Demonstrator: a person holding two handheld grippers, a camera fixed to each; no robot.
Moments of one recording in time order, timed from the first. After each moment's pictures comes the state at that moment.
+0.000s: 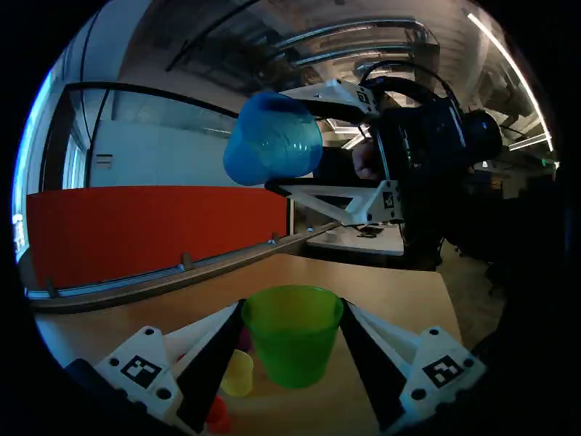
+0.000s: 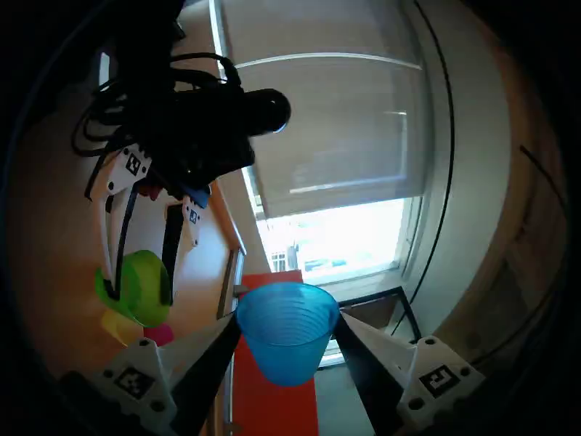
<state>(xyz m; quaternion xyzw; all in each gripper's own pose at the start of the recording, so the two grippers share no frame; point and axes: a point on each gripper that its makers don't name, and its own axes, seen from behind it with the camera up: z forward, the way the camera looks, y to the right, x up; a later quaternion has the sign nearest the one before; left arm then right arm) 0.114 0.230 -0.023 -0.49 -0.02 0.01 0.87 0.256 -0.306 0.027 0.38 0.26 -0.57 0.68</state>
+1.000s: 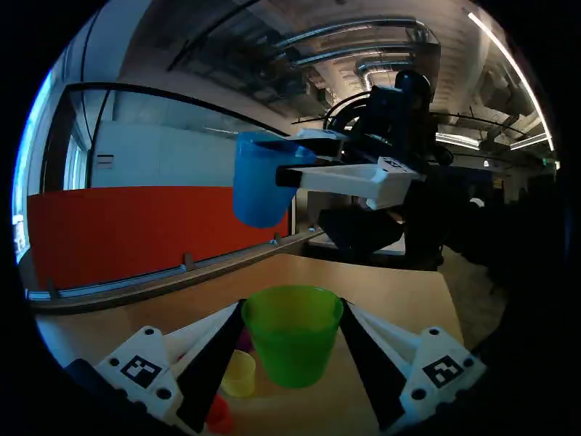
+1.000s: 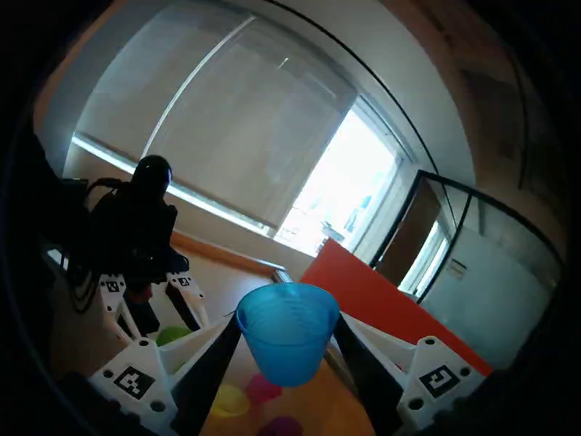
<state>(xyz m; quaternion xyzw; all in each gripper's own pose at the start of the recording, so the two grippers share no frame) 0.114 0.230 -0.021 -0.49 -0.02 0.01 0.87 0.230 -0.288 0.027 0.49 0.06 -0.24 0.84</state>
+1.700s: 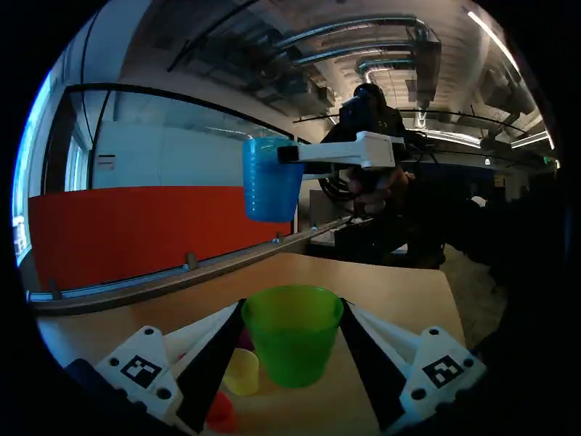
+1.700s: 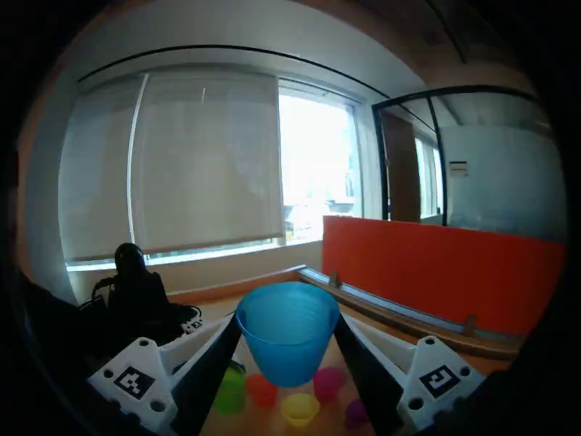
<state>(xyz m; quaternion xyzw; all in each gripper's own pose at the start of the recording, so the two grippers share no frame) 0.114 0.225 -0.018 -0.48 -0.03 0.01 0.88 0.232 -0.272 0.036 0.50 -0.07 -0.02 0.86</state>
